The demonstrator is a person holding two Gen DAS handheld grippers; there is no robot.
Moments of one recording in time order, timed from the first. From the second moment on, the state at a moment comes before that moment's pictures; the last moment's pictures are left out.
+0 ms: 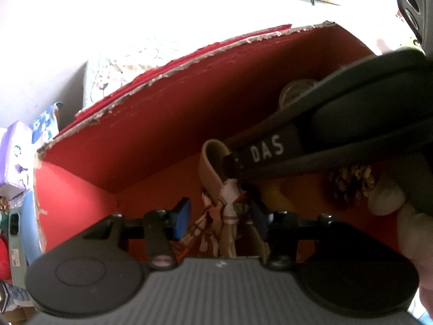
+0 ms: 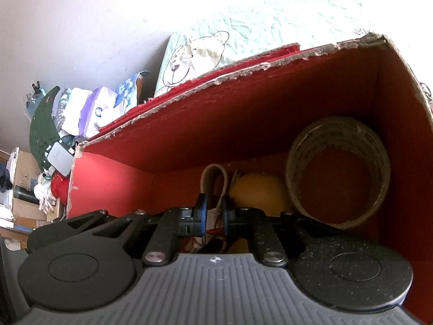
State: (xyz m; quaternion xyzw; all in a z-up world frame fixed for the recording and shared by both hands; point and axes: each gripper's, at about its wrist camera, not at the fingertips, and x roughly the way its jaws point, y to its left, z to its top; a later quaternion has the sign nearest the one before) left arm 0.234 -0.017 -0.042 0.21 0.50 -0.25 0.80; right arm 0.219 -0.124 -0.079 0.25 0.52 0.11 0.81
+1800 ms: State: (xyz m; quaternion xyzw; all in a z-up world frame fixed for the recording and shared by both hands) left arm 0.194 -0.028 -0.021 0.22 0.47 -0.20 0.83; right arm 0.216 -0.112 -0.074 0.22 0.51 0.12 0.83
